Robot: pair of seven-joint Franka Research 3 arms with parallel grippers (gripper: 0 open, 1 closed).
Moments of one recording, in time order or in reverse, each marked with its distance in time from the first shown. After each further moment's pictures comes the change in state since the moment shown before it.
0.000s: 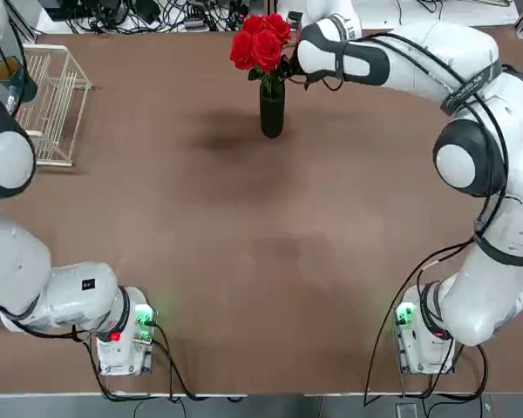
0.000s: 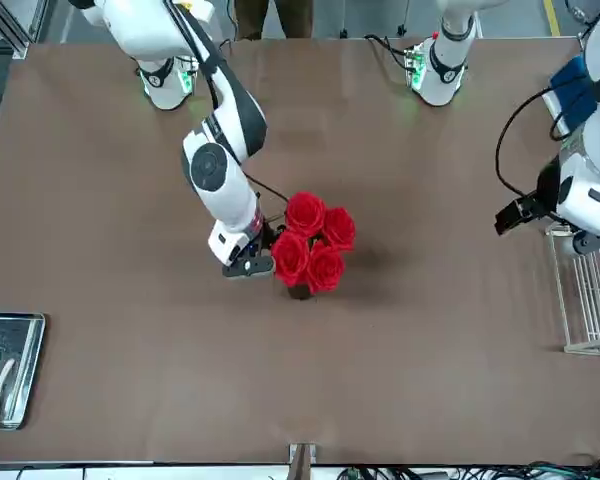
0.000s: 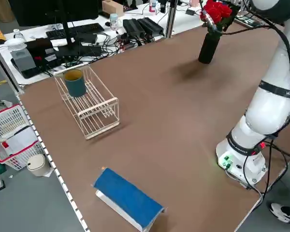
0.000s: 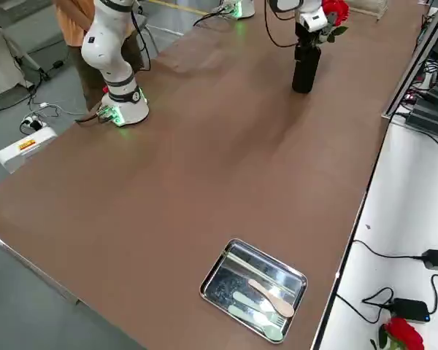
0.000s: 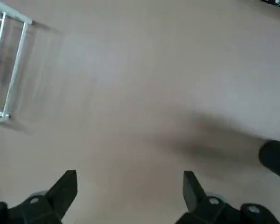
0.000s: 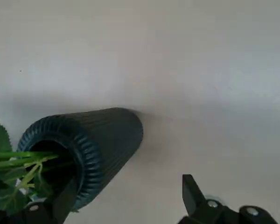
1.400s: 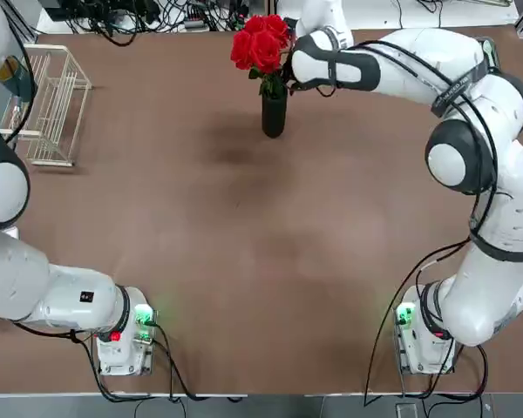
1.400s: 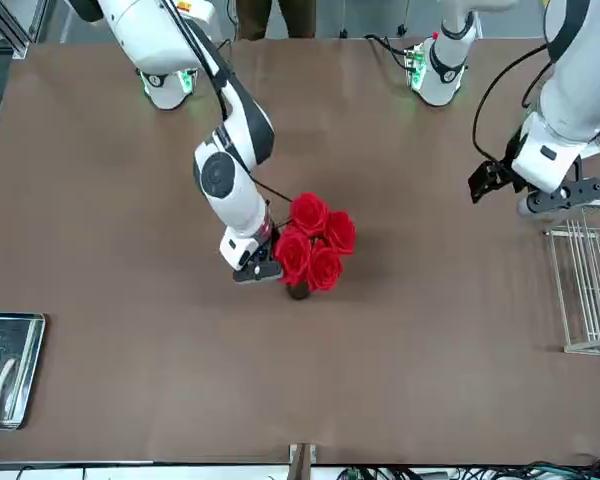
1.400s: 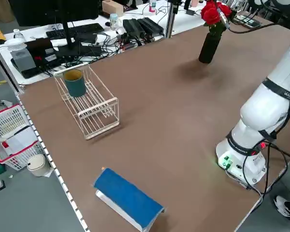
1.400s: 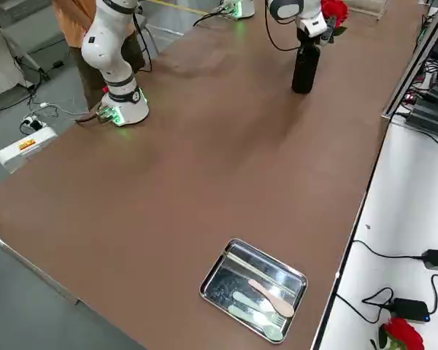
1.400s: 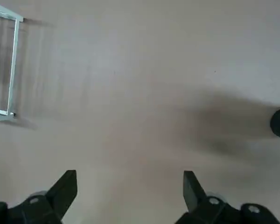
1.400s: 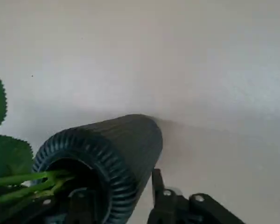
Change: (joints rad) left arm -0.184 -0.104 0.136 -0.112 -0.001 -0.029 0.062; right arm 0.010 0.050 0.012 0.012 0.015 0.088 -0.001
